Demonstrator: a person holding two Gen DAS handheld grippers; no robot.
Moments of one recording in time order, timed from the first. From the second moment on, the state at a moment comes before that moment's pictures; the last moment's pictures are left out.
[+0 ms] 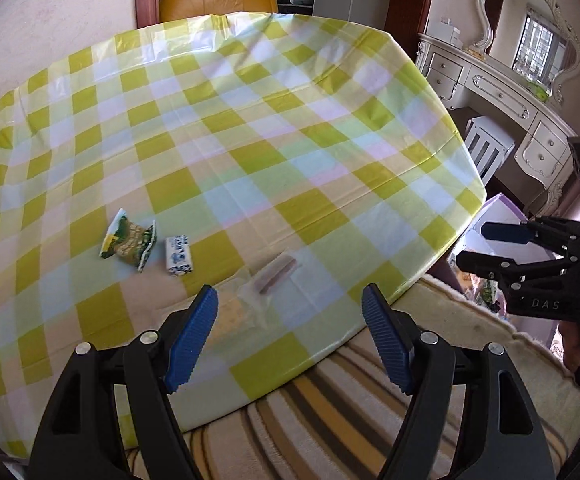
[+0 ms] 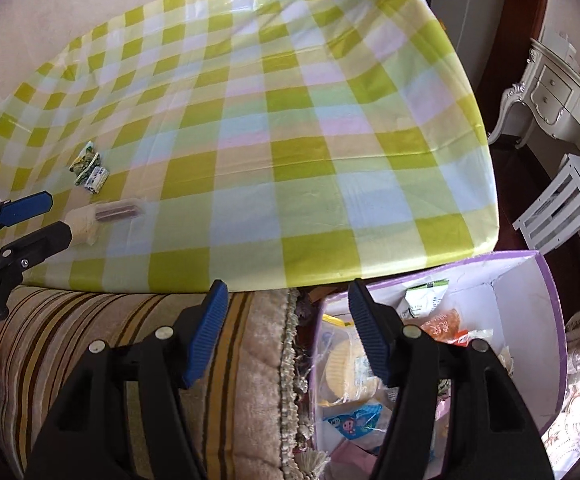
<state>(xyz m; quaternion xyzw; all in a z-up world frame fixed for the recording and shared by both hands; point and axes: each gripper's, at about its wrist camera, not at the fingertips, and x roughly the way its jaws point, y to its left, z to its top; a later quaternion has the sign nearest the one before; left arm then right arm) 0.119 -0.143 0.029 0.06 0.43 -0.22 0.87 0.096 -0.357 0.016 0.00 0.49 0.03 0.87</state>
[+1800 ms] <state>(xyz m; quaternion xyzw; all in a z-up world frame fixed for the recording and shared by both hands) 0.179 -0.099 -0.027 0.14 0.47 -0.29 0.82 0.206 -0.203 -0.024 -0.13 0.50 0.30 0.80</state>
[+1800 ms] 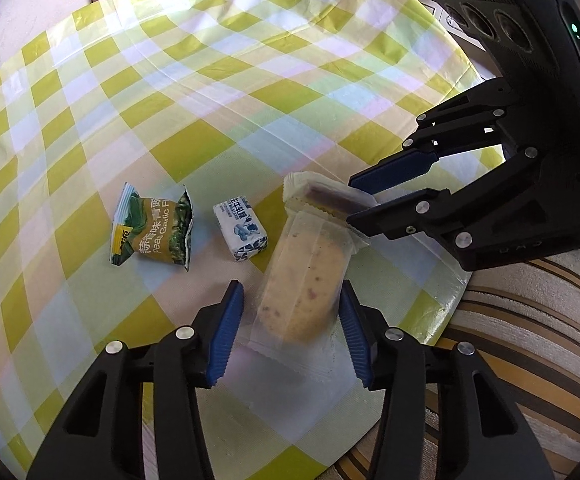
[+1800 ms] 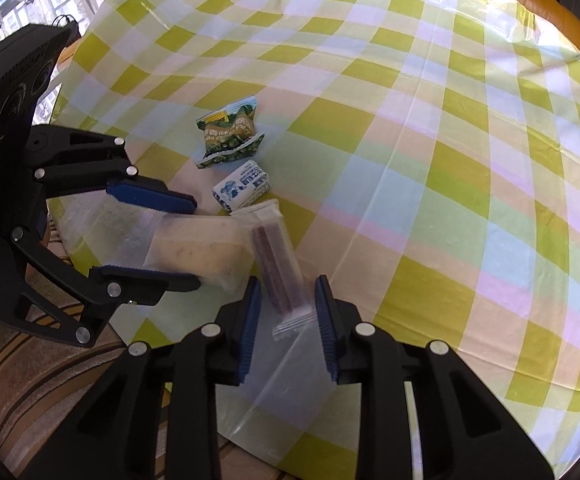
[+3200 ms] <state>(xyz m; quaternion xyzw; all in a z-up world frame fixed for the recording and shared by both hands) 0.147 -0.159 0.009 0.12 0.47 -0.21 0.85 0.167 -0.260 -0.002 -0.05 0.50 0.13 0.86</state>
